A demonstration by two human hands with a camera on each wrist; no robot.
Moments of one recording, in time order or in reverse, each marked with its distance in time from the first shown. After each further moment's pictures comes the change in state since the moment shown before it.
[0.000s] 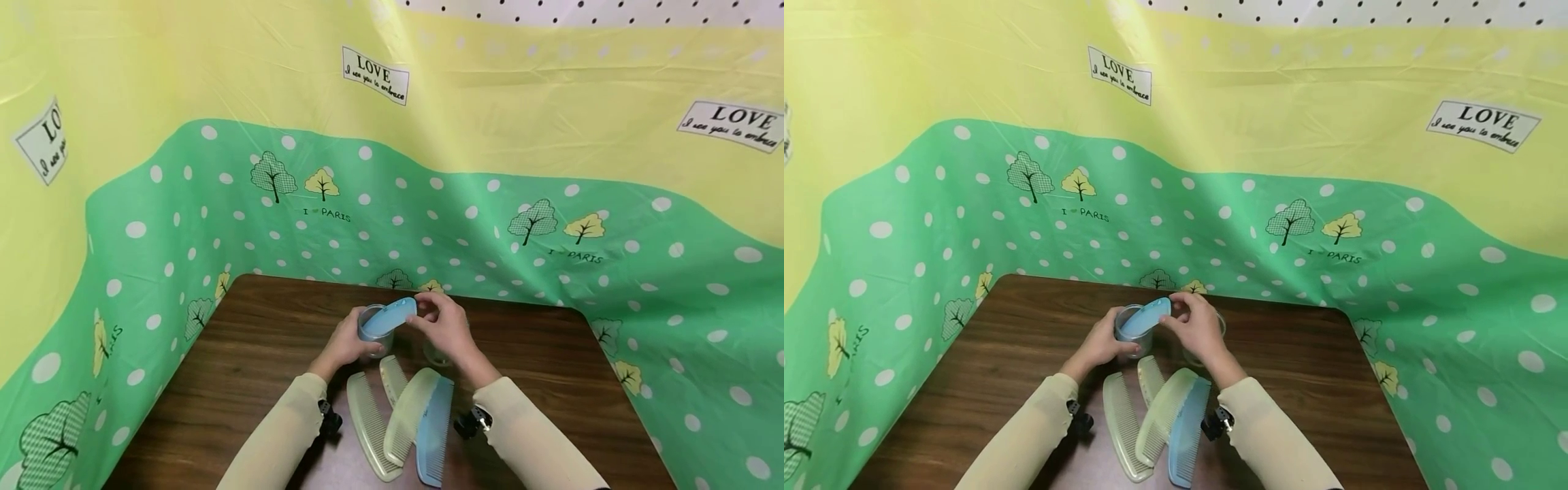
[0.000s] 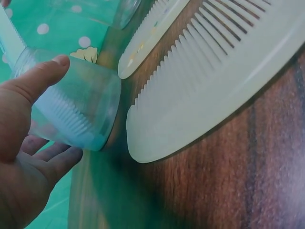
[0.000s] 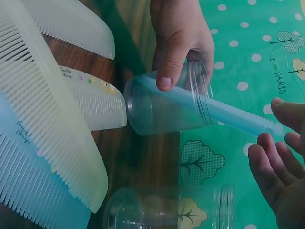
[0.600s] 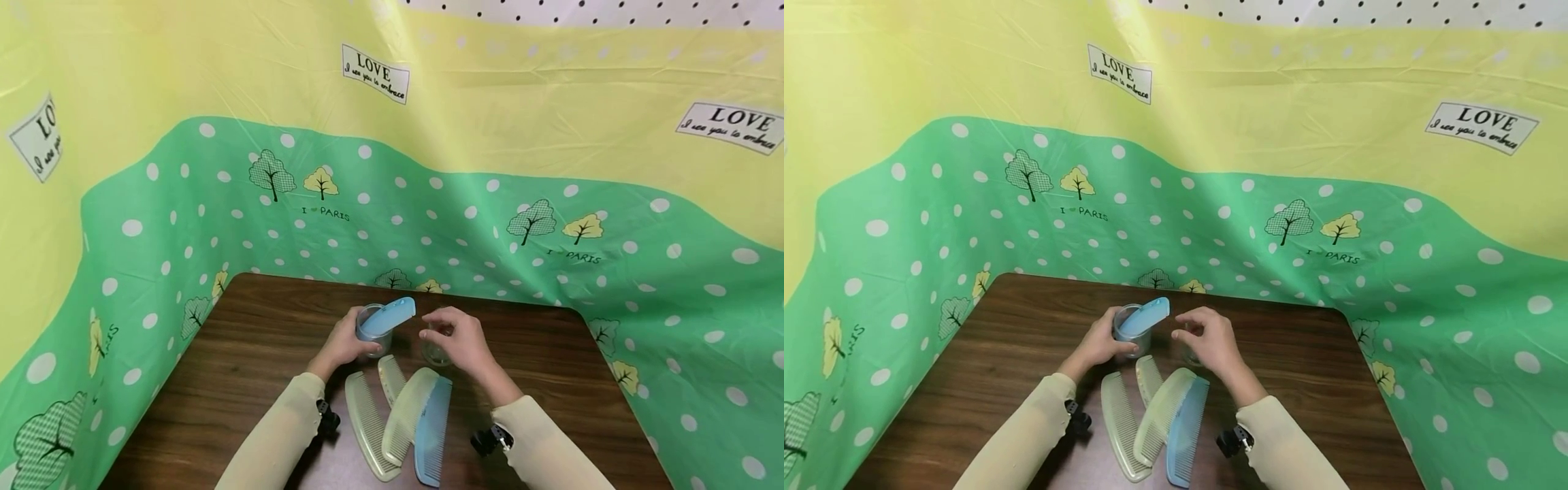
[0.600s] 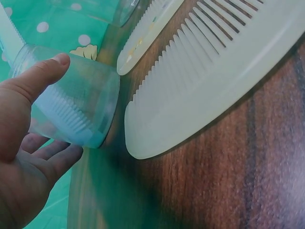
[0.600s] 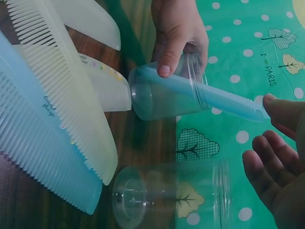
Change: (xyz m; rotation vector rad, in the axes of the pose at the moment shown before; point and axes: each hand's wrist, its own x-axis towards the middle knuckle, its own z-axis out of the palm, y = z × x) left_hand 0.001 -0.005 0.001 0.006 -0.011 0.010; right_hand -0.025 0.016 -0.021 -0.102 -0.024 -0.115
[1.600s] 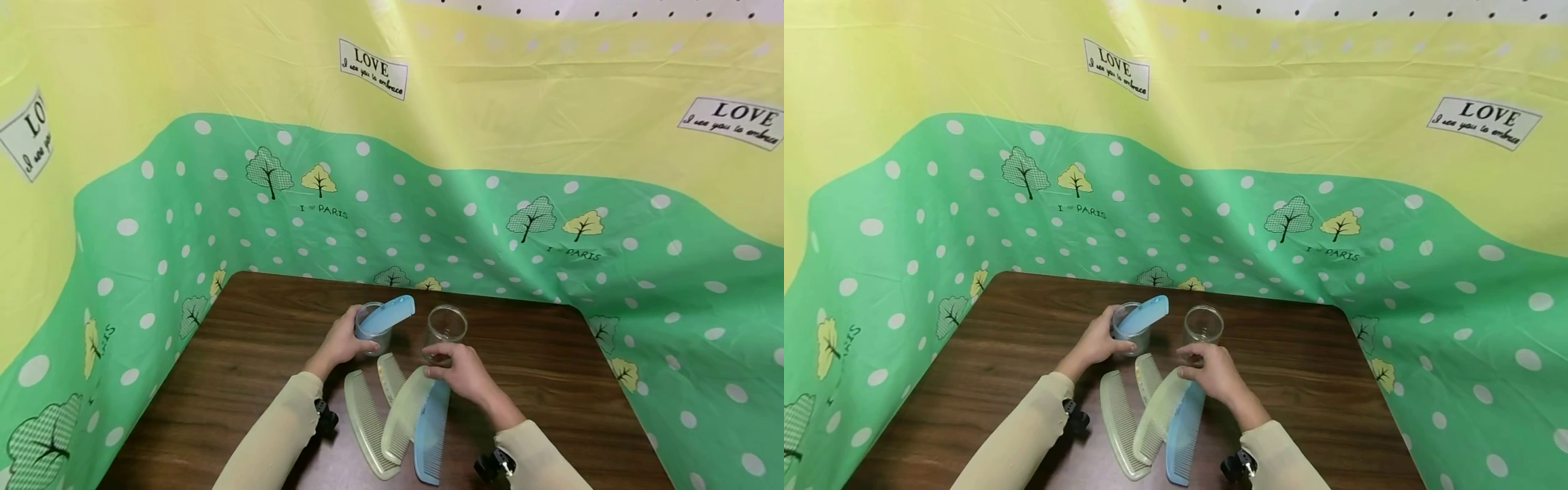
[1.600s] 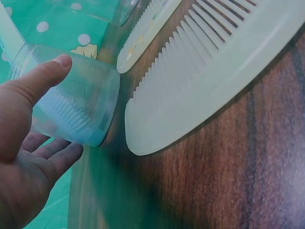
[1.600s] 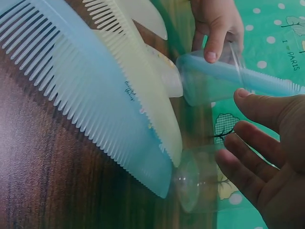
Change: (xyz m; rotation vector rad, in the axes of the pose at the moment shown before) left_hand -0.001 0.003 -0.003 0.000 -0.015 -0.008; right_hand -0.040 0.035 0.021 0.088 -0.251 0.135
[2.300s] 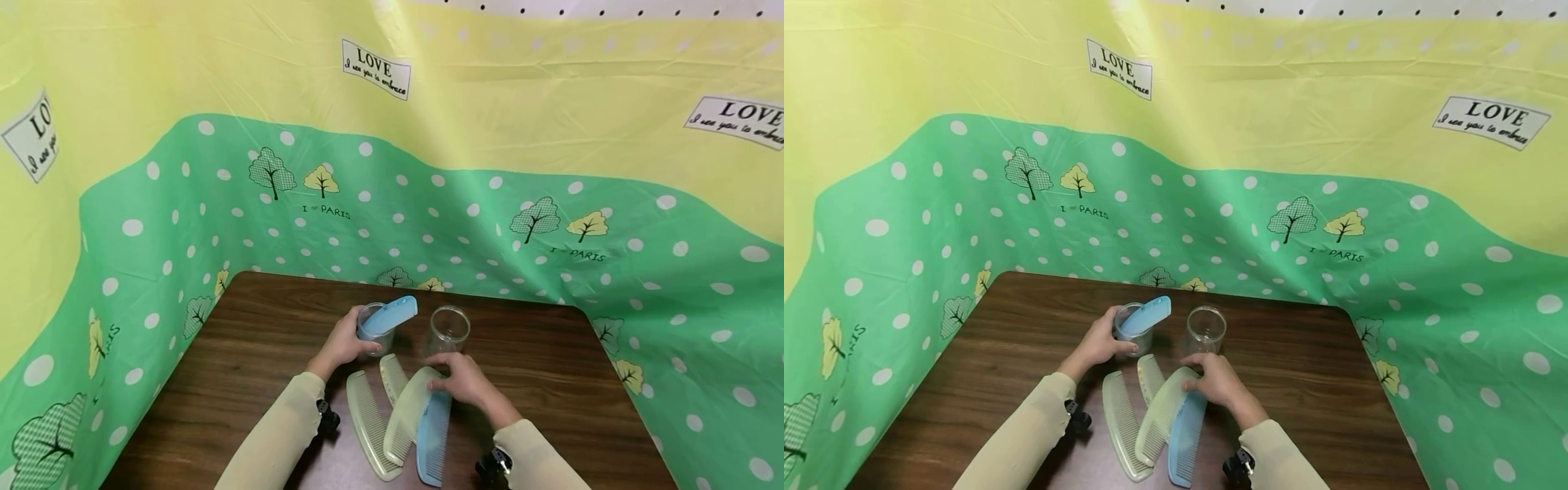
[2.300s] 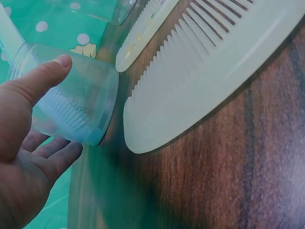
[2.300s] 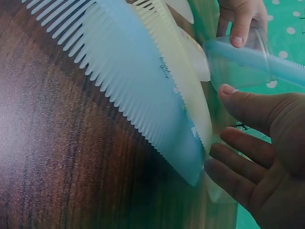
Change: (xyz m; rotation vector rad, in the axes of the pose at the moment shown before) left_hand 0.000 -0.003 0.000 -0.004 -0.012 0.007; right_hand 0.004 0.022 0.014 -0.131 -0.091 0.064
